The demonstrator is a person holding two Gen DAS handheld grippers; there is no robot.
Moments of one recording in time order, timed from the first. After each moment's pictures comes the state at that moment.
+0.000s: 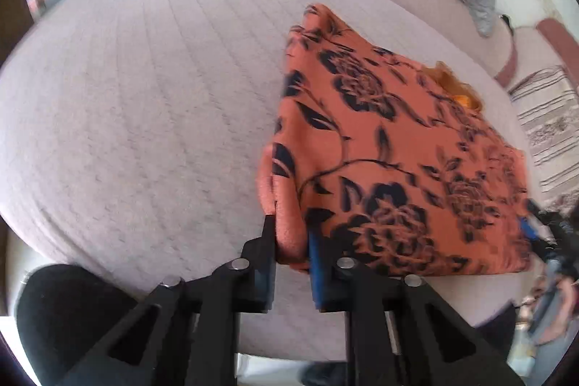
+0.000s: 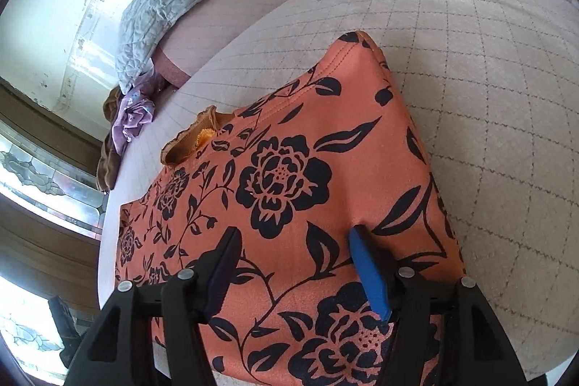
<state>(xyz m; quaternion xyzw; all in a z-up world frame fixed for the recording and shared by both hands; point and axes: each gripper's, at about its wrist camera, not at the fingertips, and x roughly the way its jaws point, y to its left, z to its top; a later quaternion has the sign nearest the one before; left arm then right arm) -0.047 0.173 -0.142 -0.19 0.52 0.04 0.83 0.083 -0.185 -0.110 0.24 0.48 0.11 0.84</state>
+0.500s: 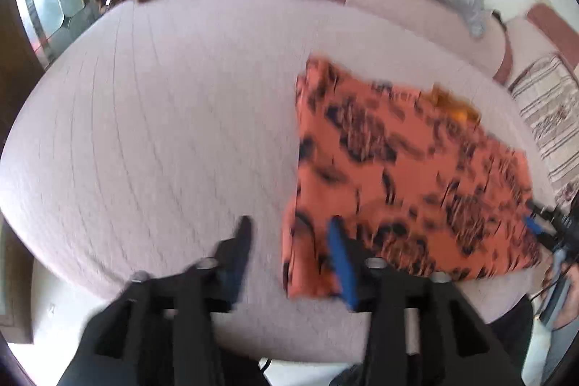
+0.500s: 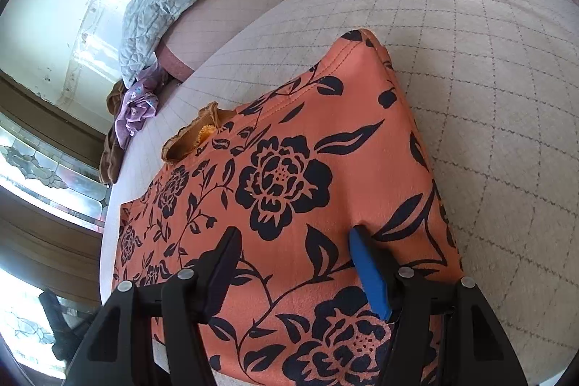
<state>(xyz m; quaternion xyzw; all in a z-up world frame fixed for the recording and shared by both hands) -0.036 0.195 -0.098 -0.14 0.48 0.04 0.86 0.088 -0.188 -0.112 0.24 0.49 0.12 0.83</state>
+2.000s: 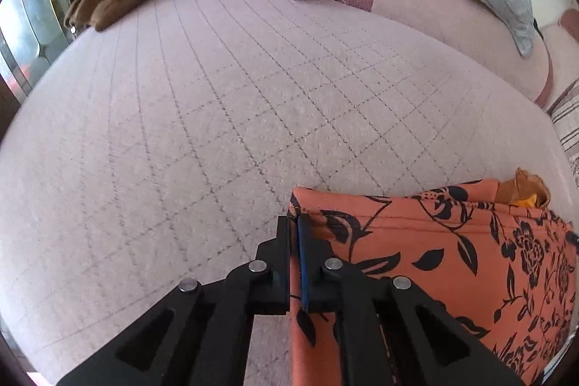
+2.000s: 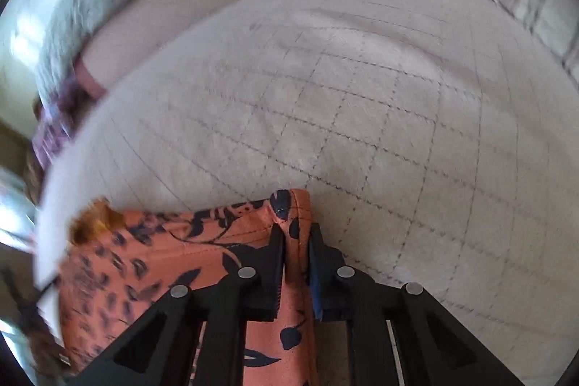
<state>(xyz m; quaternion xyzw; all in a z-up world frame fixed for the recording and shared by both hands) 0.154 0.207 -0.154 -0.09 0.50 0.08 0.86 0.212 -0.230 -0.105 0.16 0.53 0.00 0.84</state>
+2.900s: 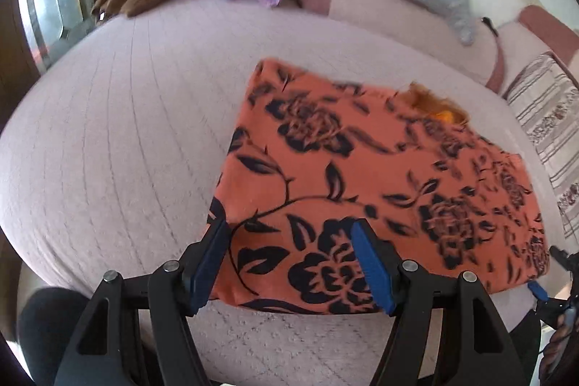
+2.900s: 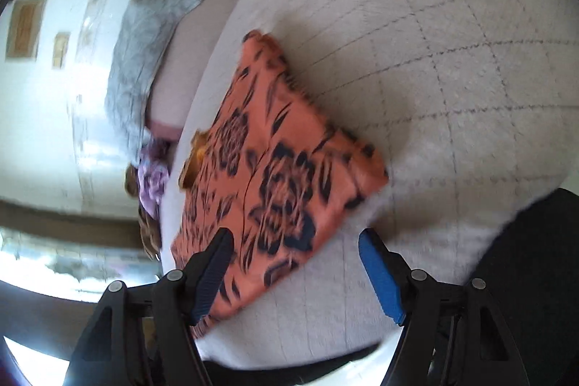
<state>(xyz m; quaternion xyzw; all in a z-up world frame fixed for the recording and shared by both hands) -0.027 0.148 -0.143 -0.12 0.45 0.05 0.88 -0.010 -0.224 -0.134 0.48 0.44 0.05 0.76</state>
